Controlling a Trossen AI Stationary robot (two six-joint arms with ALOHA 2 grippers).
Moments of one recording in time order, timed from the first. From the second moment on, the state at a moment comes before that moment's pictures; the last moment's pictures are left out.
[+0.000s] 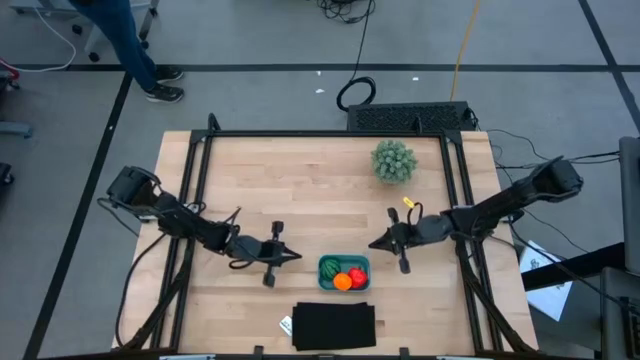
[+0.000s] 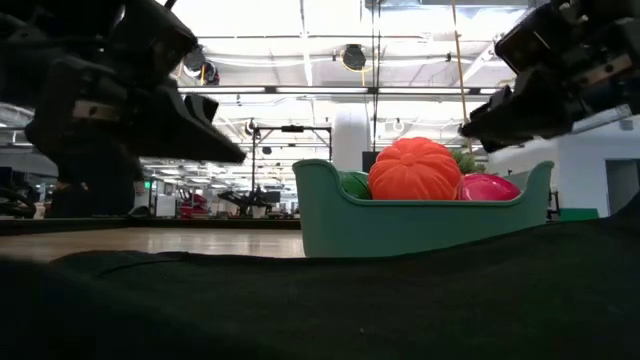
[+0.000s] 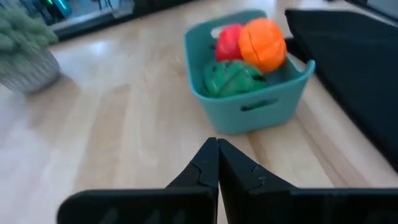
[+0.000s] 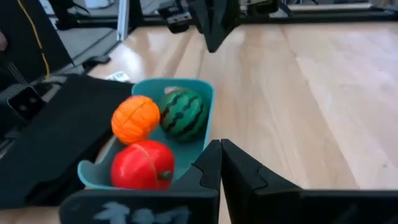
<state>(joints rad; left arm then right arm) -0.39 1.58 0.45 0.71 -0.29 0.10 0.29 1.19 0.21 0.63 0.12 0.13</state>
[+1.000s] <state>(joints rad) -0.39 0.79 0.25 0.44 -0.40 0.28 0.09 0.90 0.21 0.55 -0.14 0.05</state>
